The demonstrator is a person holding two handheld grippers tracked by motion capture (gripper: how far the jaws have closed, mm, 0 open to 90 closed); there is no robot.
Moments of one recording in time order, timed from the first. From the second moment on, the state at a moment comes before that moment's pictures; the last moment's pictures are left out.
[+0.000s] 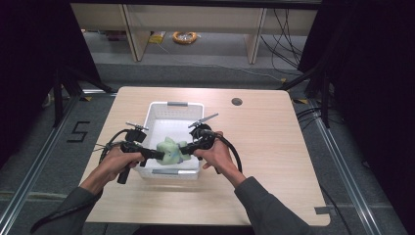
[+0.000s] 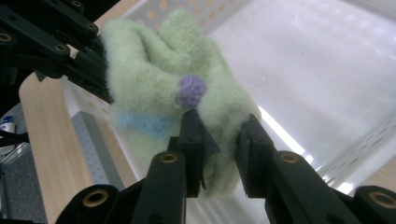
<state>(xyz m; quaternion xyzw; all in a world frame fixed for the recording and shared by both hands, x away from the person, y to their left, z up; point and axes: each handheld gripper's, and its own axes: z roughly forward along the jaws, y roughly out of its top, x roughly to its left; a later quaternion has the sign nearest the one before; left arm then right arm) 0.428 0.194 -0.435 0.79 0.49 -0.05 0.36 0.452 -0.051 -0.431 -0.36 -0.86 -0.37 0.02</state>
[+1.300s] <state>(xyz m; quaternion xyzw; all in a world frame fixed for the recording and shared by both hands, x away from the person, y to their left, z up) 0.443 0.195 -0.450 0.83 0.49 0.01 0.28 0.462 -0.028 -0.447 -0.37 -0.89 -0.28 0.00</state>
